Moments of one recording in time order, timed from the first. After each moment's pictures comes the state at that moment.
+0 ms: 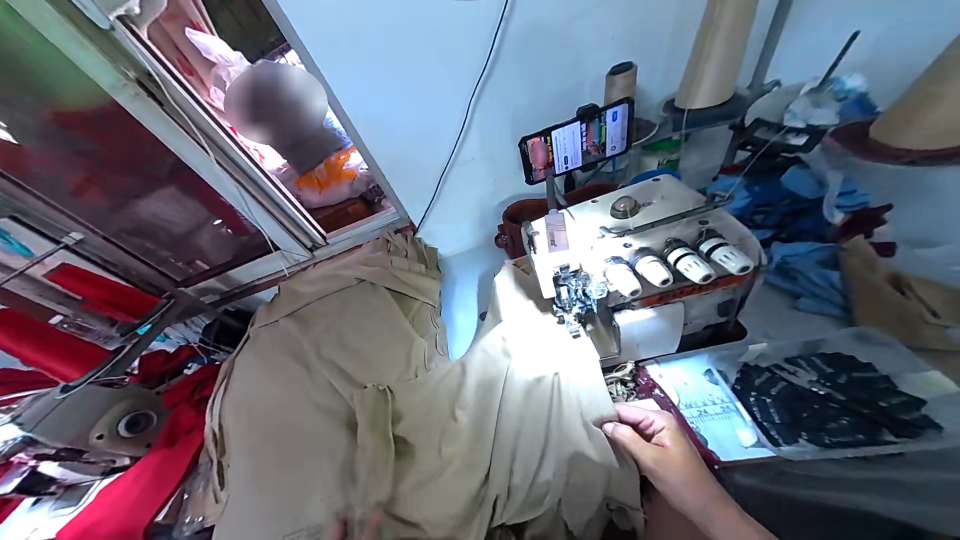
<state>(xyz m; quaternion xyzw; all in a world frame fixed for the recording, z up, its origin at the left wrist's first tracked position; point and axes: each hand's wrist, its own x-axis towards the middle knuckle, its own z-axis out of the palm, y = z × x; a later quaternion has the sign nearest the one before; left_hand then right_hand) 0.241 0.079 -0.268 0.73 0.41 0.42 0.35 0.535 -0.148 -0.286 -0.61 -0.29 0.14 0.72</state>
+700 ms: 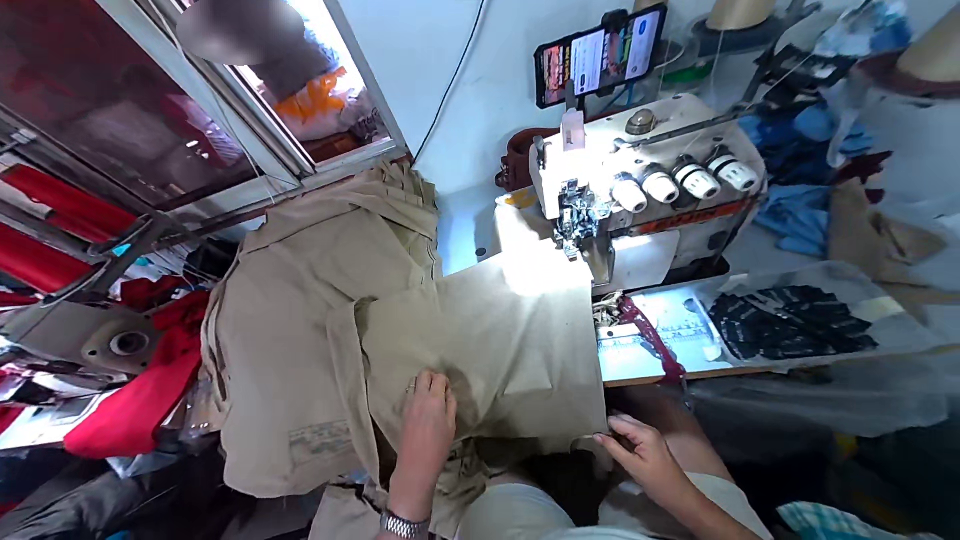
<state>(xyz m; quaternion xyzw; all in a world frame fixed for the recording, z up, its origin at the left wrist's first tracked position) 0.317 0.052 -0.266 0.94 0.30 0.10 0.10 0.472 -0.212 -0.411 -0.74 -0.35 0.12 0.56</state>
